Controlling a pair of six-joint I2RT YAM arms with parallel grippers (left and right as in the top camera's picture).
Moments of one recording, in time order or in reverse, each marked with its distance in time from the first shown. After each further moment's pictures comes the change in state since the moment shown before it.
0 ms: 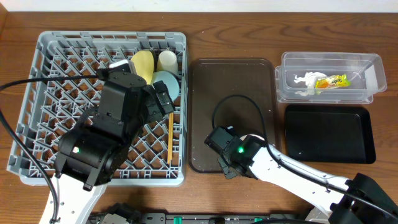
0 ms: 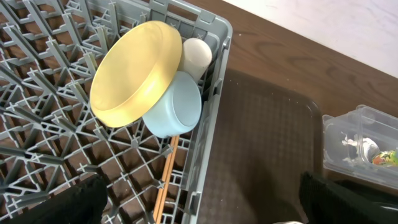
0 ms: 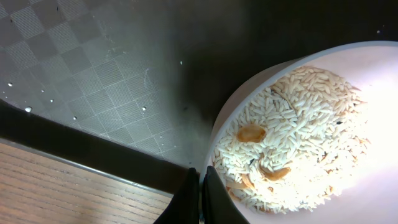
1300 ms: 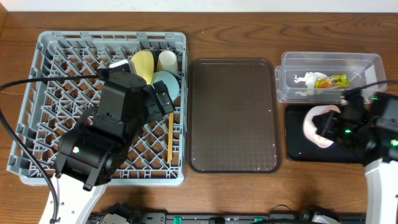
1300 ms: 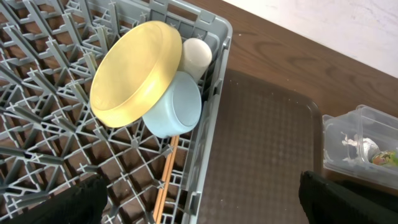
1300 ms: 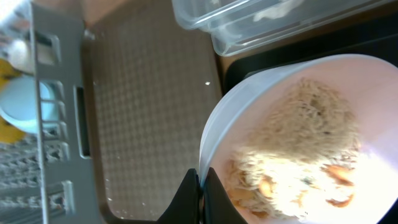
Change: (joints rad) left arm 0.000 0.000 0.000 0.000 0.000 0.000; right arm -1.275 -0.435 0.088 -0.145 -0.655 -0.364
